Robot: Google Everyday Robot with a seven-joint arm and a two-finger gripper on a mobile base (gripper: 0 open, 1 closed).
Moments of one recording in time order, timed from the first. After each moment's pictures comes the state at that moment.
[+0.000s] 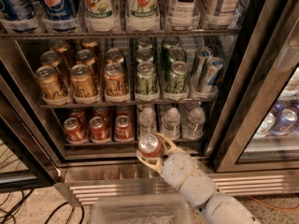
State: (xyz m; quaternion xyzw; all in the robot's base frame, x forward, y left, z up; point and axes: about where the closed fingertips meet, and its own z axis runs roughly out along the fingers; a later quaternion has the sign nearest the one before) arm 0.489 -0.027 0.719 -0.36 0.60 0.08 0.71
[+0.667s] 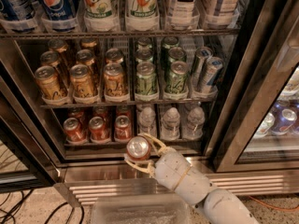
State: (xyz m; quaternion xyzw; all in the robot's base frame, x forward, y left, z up) arm 0.471 0.007 0.741 -0.39 0.53 0.14 0.74
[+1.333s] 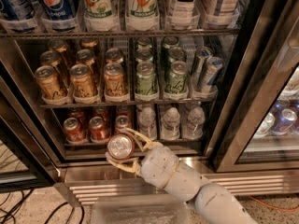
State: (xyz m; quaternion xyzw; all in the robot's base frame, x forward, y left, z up) arm 0.448 0.050 0.796 -0.43 0.45 0.16 0.77
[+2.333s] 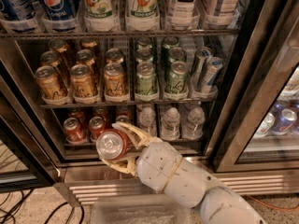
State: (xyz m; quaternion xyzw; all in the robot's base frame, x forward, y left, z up) arm 0.418 0.060 0.856 -0.48 0.44 0.08 0.76
